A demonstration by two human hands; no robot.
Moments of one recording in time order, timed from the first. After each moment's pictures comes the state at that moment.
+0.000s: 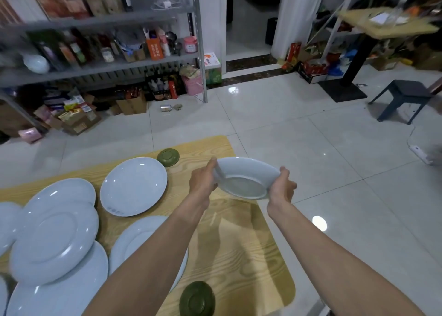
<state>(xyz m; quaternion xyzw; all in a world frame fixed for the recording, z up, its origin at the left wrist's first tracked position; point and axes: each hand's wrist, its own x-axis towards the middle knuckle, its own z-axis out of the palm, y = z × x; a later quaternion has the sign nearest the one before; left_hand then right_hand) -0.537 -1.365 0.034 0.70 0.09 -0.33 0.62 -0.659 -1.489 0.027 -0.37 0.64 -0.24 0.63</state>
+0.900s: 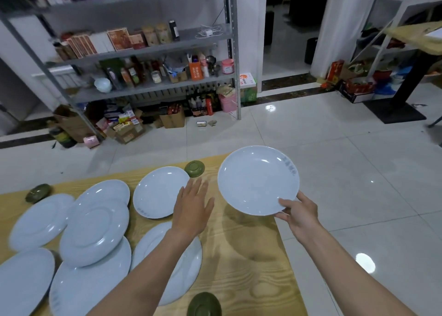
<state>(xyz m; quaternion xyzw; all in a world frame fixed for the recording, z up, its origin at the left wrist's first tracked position) -0.547 -1.279 0.027 0.95 -0.30 -0.01 0.11 -0.693 -1.503 0.041 -0.41 0.43 -0.16 0.79</state>
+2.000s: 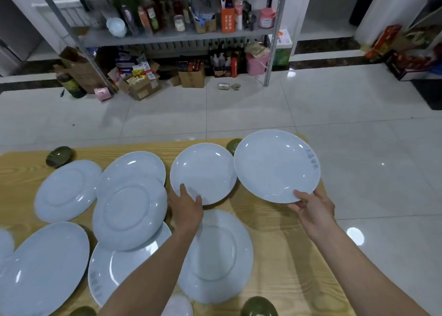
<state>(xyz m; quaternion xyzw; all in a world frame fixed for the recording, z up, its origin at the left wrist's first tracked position) -0.434 -1.154 -0.076 0.95 0.07 -0.12 0.27 -0.568 -1.404 0.005 -0.35 0.46 -0.16 0.80</state>
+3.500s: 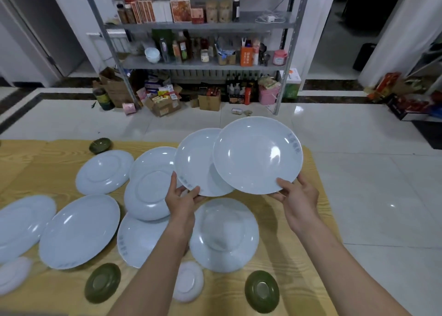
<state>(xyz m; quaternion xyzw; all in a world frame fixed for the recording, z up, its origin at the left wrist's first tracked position) -0.515 -1.093 0.025 0.53 0.21 -0.05 0.82 -0.609 -1.307 0.085 -0.44 0.31 -0.17 0.82</state>
